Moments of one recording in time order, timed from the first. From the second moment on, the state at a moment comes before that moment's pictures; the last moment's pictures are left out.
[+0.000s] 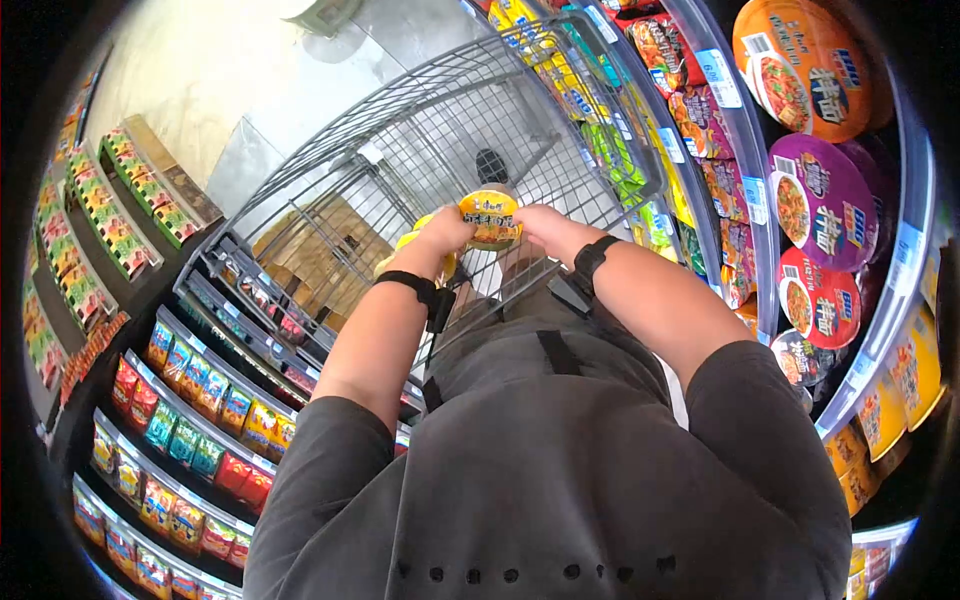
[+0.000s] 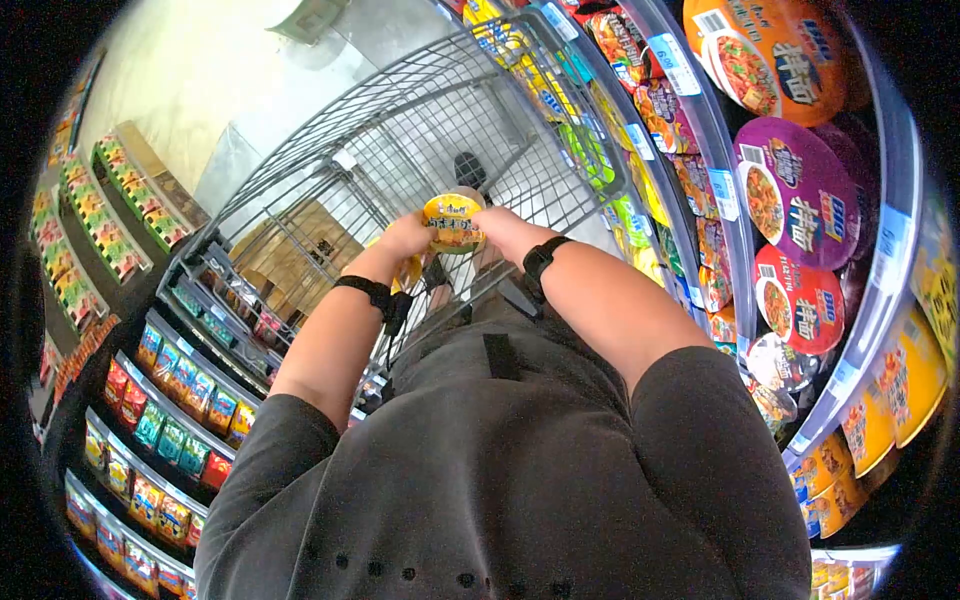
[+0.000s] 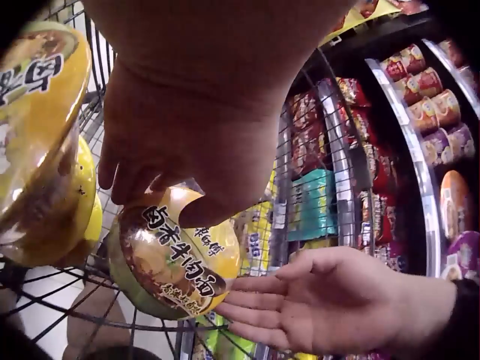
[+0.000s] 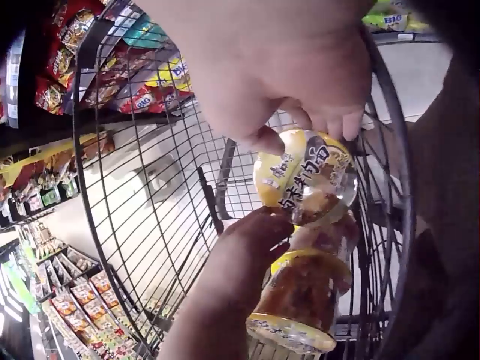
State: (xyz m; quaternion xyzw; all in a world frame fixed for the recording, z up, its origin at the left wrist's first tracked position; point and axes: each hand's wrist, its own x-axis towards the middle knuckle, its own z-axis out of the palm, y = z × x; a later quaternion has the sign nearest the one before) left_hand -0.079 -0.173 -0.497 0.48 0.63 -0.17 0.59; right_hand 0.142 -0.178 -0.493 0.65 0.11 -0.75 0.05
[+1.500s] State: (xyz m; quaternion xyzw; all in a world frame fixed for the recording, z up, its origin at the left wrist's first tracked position) left_hand -0.323 -0.343 -0.259 0.51 0.77 0.14 0.35; right_hand 0.134 -0.191 -0.388 0.62 0.27 -0.74 -0.06
